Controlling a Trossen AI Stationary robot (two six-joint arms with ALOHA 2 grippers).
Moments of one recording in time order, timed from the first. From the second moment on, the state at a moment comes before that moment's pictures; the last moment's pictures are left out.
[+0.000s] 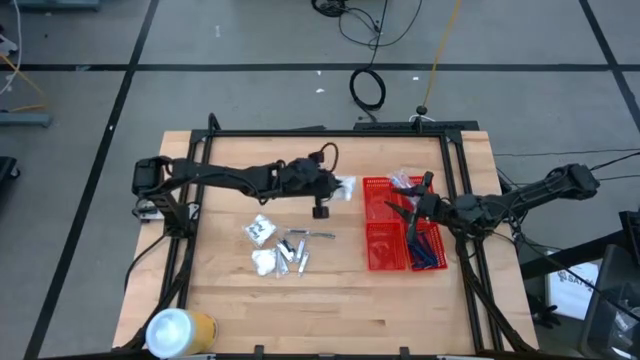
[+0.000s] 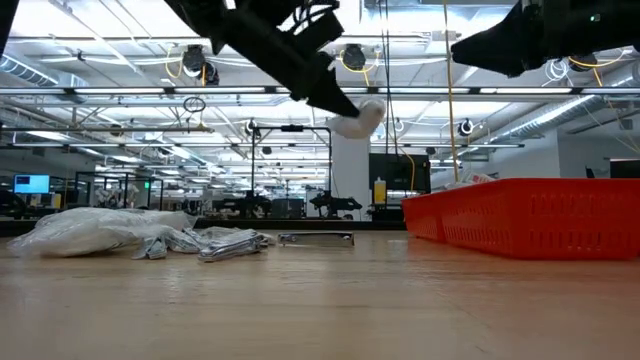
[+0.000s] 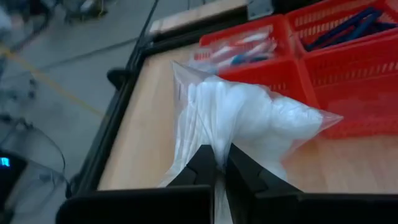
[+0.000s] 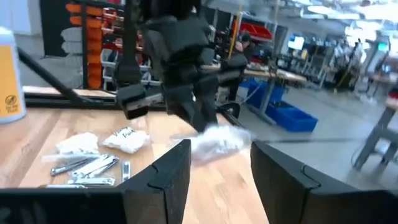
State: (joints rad) left arm 0.12 1.71 1.17 0.05 -0.13 0.35; right arm 0.27 0.69 0.29 0.40 0.61 -0.14
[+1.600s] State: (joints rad) left arm 0.14 1.96 1.53 -0.21 -0.35 0.35; right arm 0.19 0.68 0.29 0.41 0.60 -0.15
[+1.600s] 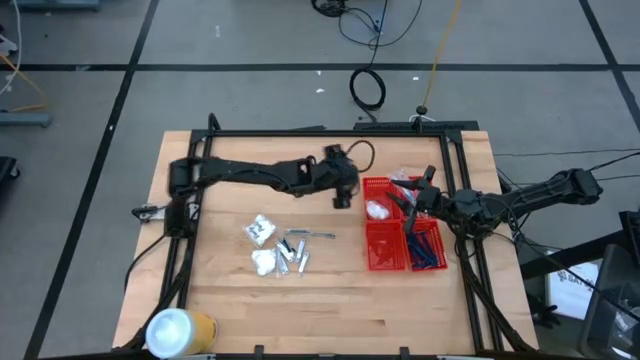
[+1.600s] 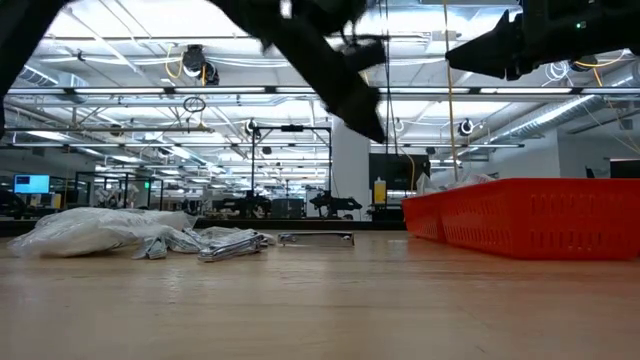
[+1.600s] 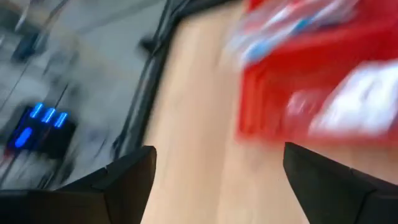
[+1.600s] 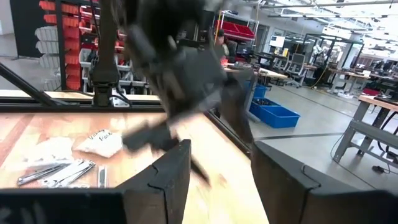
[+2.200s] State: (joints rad) left arm 0.03 1.50 0.93 -0.71 -0.24 -0.53; right arm 0.17 0.68 0.29 0.41 0.60 -0.21
